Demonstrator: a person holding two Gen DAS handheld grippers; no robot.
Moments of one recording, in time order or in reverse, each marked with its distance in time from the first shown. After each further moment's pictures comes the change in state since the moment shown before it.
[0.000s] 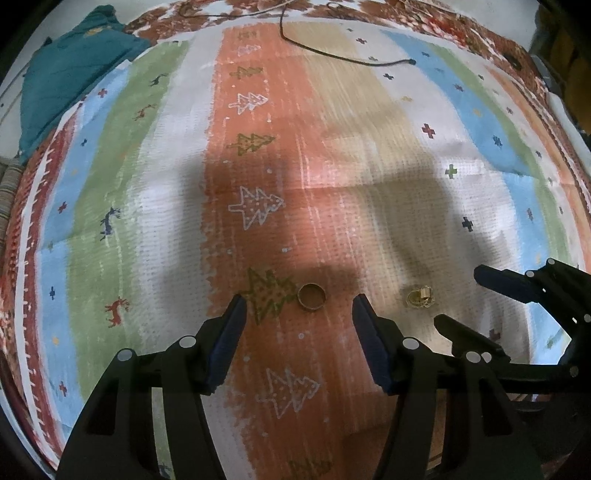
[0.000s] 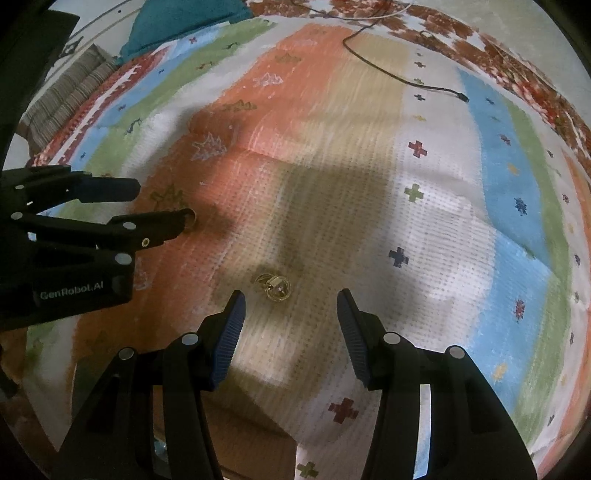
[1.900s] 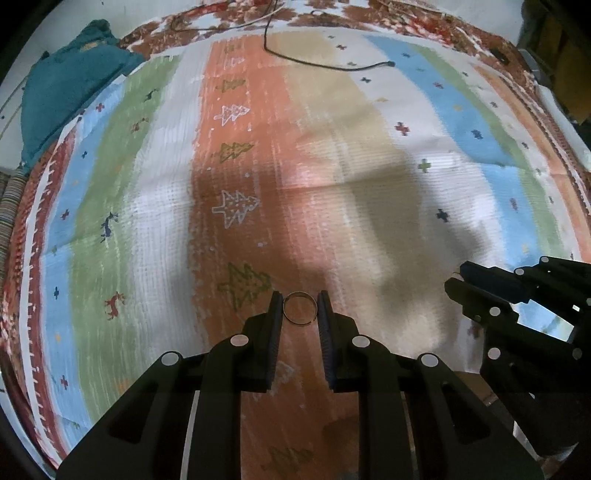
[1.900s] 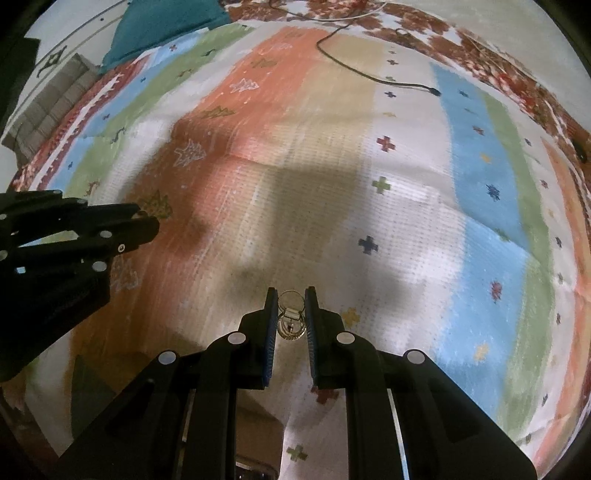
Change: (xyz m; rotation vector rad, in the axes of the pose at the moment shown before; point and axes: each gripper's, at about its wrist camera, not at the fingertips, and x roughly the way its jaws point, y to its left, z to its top) left arm -0.020 -0.023 -0.013 0.027 -0.042 0.005; right arm -0.020 -0.008 -0.009 0.057 -0.015 -0.061
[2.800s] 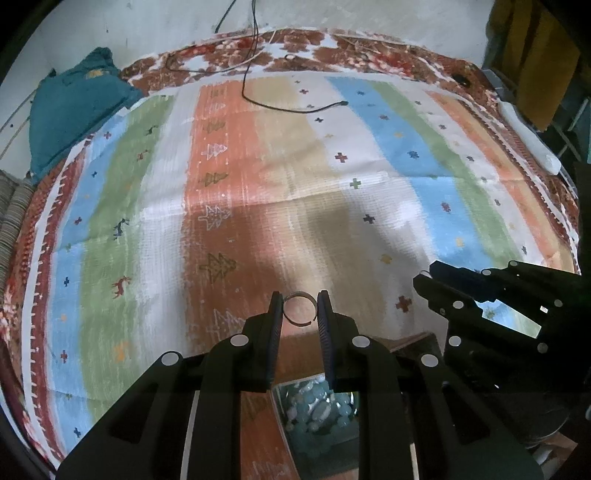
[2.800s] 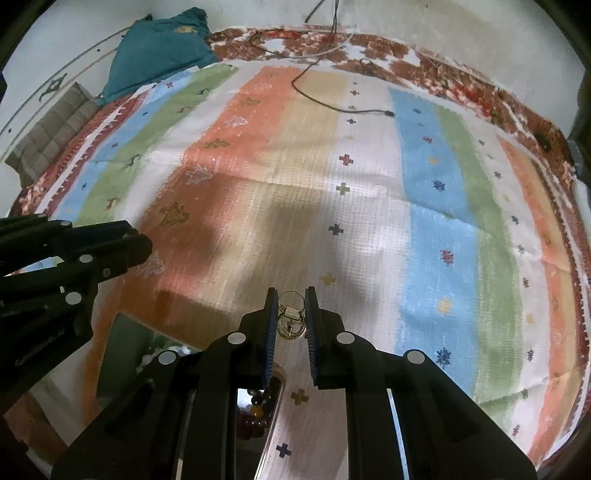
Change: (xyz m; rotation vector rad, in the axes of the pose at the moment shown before) left arm -0.071 -0.030 -0.042 0.020 -0.148 -0.063; right arm -0.065 0.005 -0.044 0.059 -0.140 -0.052
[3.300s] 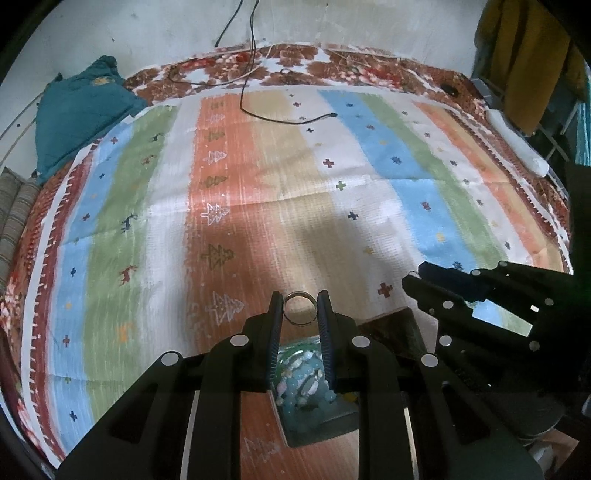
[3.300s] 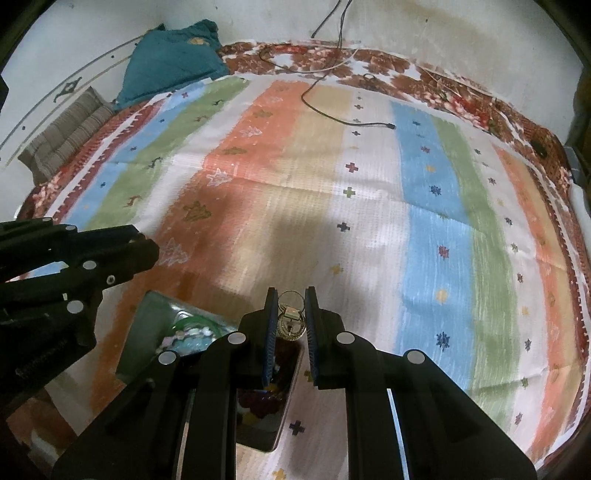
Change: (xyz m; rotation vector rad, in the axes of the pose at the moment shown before) left arm -0.032 -0.005 -0.025 -0.005 -0.059 -0.022; right arm -0.028 0.009 -0.020 -0.007 -0.055 0.016
